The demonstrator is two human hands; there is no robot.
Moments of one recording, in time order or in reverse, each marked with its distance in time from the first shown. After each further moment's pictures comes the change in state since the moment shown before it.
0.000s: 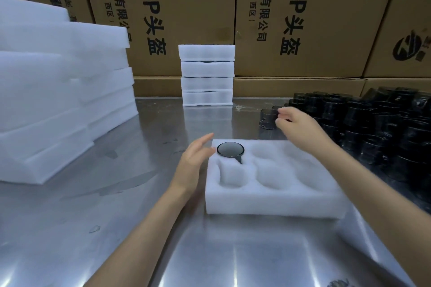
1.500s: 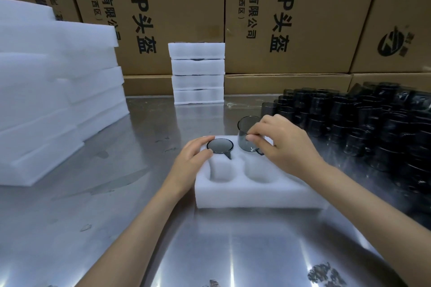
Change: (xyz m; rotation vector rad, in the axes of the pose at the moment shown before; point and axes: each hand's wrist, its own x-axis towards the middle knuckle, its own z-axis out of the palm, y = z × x) left_hand 0.008 -0.010 0.004 0.196 -0.031 0.075; right_hand -0.057 -0.010 0.003 -0.328 0.065 -0.528
